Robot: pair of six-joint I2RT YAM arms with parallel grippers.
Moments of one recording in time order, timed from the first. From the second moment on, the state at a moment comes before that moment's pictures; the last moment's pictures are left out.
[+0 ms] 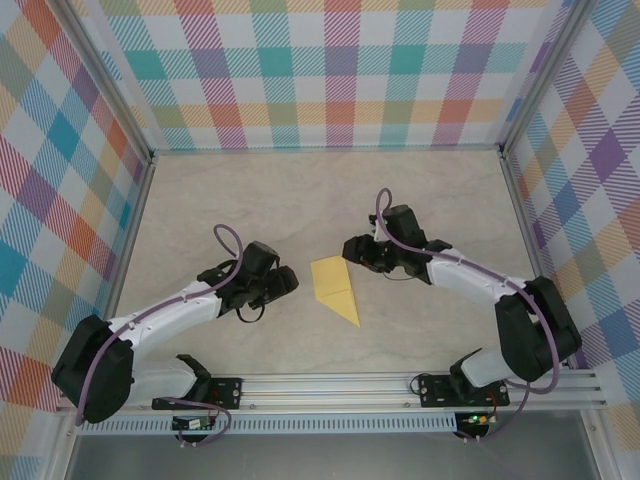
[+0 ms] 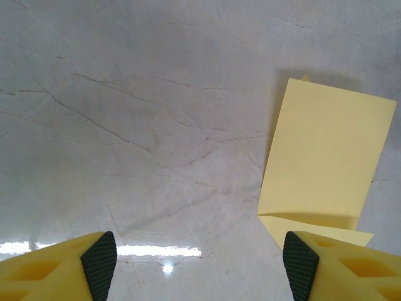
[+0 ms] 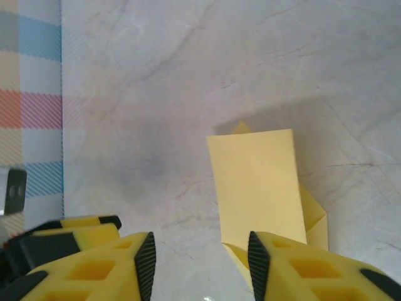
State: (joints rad) left arm -0.64 1.22 0.67 -0.44 0.00 -1.02; right arm 0.54 1.43 0.82 -0.15 -0.45 0.78
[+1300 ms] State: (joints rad) left arm -0.64 1.35 0.67 -0.32 0.12 -1.04; right arm 0.62 1.48 0.71 -0.21 -0.54 0.74
